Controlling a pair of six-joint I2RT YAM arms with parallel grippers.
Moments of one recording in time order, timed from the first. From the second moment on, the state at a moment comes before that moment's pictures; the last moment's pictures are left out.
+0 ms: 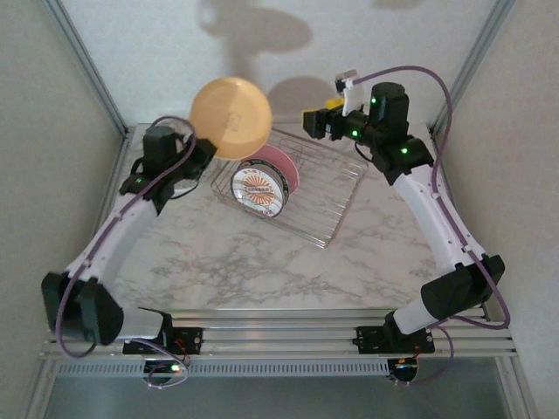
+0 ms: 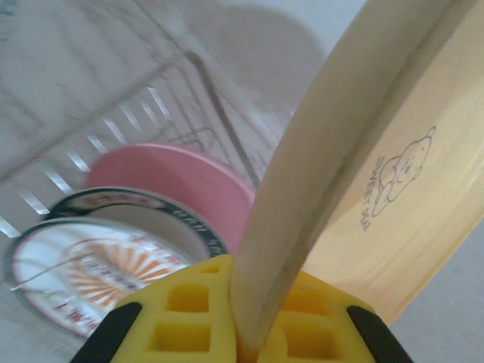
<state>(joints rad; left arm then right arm) -0.16 1.31 1.16 -0.27 0.27 -1.08 0.39 1.51 1.66 -0.37 -0.44 0.10</state>
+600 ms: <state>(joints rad) 0.04 0.77 0.59 -0.64 0.09 -1.31 0.59 1.43 1.48 -0.29 -0.64 -0.10</state>
